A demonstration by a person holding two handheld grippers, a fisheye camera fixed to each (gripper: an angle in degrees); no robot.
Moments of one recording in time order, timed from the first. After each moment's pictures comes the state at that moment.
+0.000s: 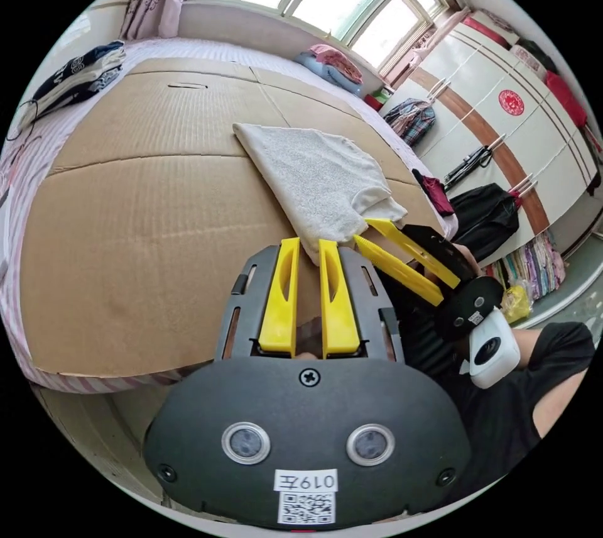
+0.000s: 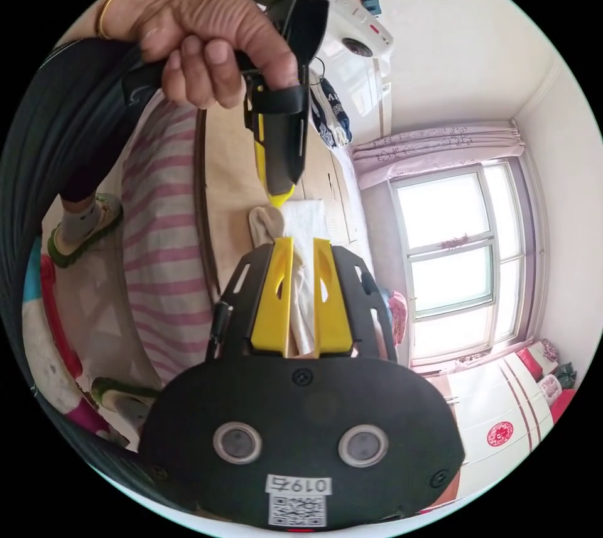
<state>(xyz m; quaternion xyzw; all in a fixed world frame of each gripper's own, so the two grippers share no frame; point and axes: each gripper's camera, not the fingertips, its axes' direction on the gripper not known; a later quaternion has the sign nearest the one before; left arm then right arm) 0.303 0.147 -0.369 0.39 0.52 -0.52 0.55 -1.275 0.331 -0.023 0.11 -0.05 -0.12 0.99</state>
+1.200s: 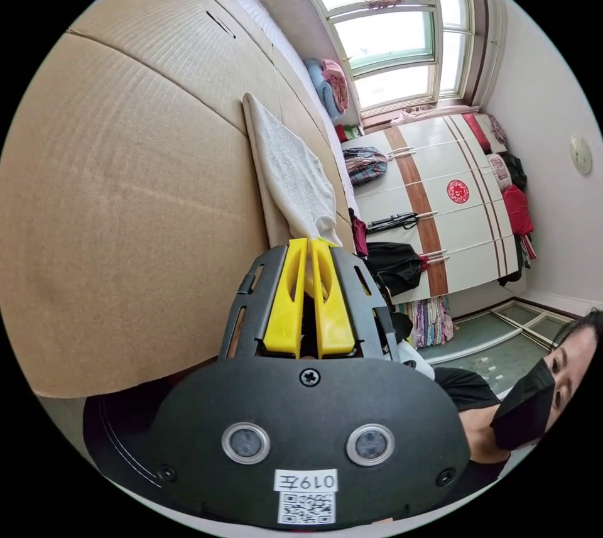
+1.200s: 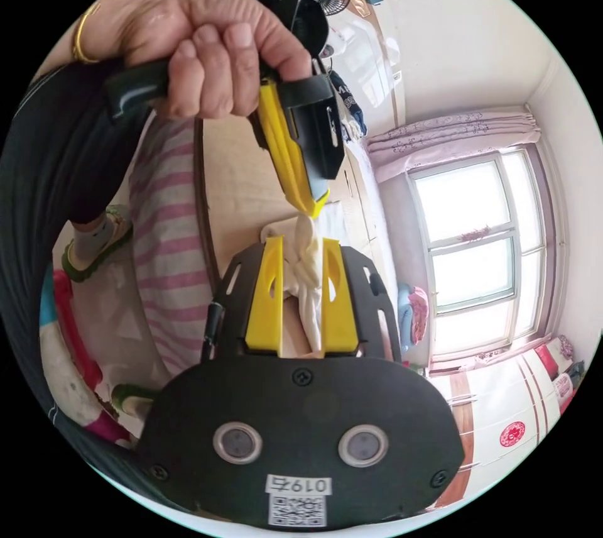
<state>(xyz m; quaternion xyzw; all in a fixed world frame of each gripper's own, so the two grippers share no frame) 0.248 0.189 -0.213 0.42 0.68 -0.50 0.34 -1.270 0.287 -0.002 0.08 -0.09 -0.10 0.99</state>
